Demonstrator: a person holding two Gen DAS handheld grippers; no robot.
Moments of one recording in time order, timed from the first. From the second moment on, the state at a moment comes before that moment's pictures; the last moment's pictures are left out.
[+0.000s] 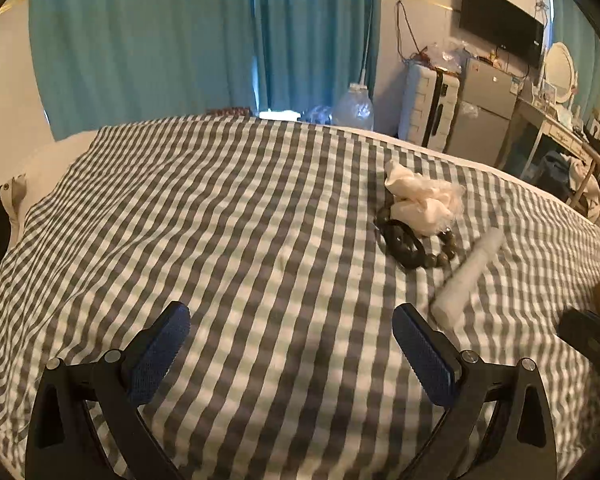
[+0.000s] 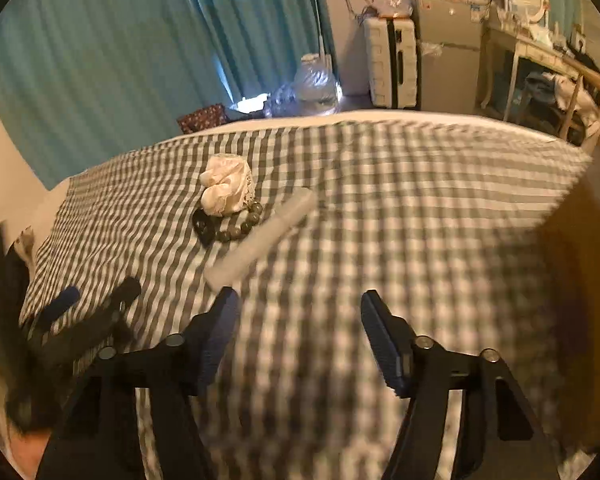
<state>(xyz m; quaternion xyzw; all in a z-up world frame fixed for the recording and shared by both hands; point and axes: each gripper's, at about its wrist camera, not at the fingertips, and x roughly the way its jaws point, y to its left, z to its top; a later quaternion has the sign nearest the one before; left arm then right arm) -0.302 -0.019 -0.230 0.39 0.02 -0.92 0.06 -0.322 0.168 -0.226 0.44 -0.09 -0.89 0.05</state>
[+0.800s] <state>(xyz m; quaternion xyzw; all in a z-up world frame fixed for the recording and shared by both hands) -0.385 0.015 -0.247 0.36 0.02 -0.93 -0.04 -0.295 0.182 -0.271 0.45 -0.06 -0.89 0.10</state>
